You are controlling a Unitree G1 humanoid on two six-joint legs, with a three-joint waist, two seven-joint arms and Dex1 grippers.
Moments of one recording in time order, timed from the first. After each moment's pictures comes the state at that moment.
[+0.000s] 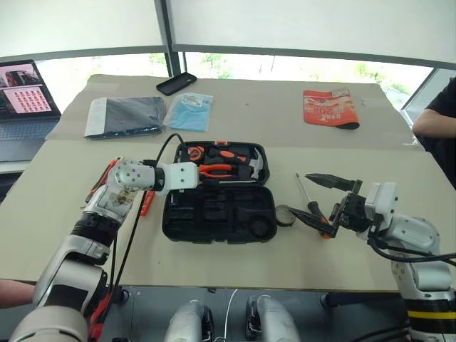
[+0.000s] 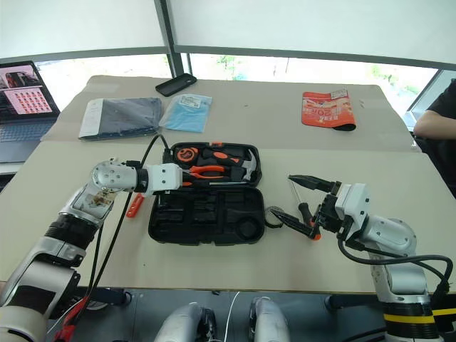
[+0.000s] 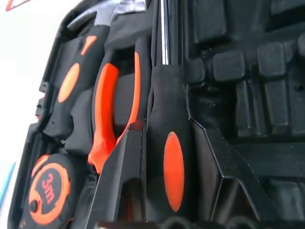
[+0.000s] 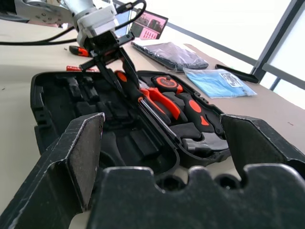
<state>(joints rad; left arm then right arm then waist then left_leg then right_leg) -0.77 0.63 -0.32 0.47 0.09 -0.28 -1.08 -0.10 -0.62 -0.17 -0.19 0.49 -0.07 1.03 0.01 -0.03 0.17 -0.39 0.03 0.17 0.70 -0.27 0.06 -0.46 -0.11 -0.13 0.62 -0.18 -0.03</state>
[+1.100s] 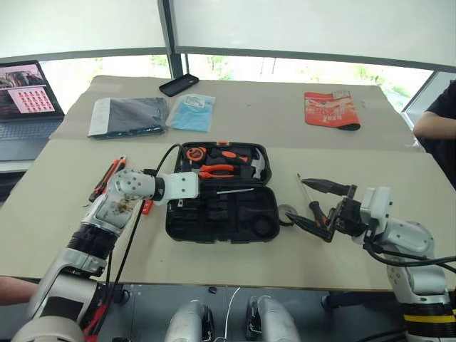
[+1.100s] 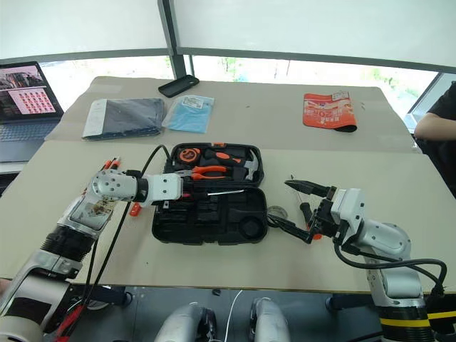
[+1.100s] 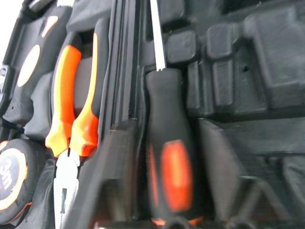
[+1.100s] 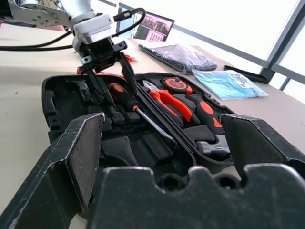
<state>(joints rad) -0.64 0.64 -0.27 0.27 0.08 -0.11 -1.07 -0.09 -0.60 -0.14 -0.18 0.49 -0.08 1.04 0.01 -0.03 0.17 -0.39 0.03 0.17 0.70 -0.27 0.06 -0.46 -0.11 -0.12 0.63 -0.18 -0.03</state>
